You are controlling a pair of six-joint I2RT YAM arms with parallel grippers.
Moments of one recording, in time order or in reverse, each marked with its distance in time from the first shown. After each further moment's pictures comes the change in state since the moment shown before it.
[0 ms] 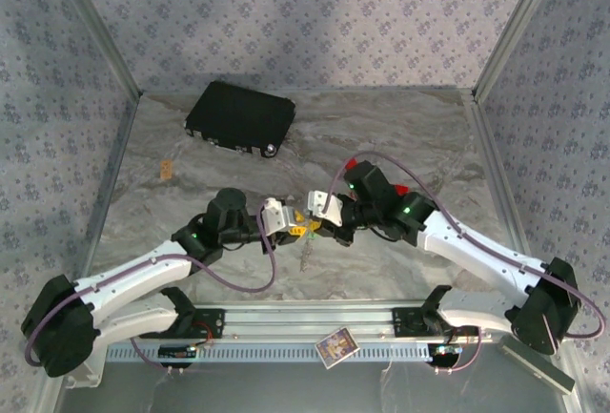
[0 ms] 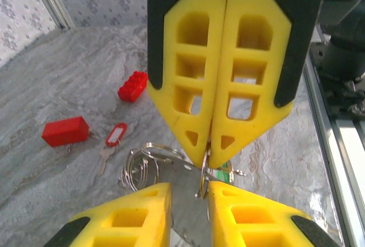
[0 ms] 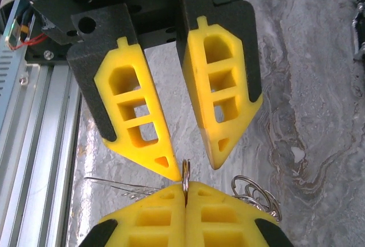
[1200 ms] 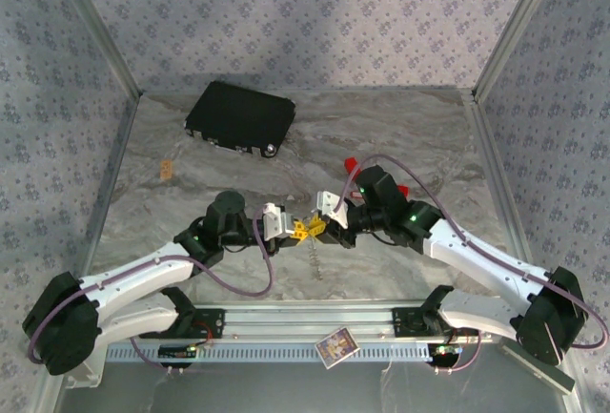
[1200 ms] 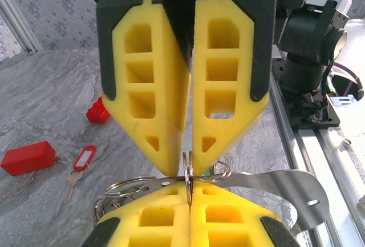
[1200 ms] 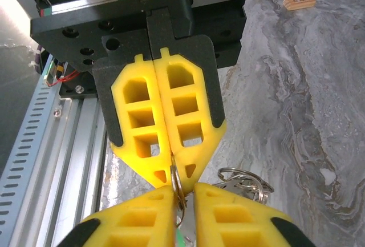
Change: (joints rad) left arm 0.000 0.013 -0.051 0.138 0.137 -0.035; right arm -0.052 -0.071 -0.131 0.175 -0.167 0.114
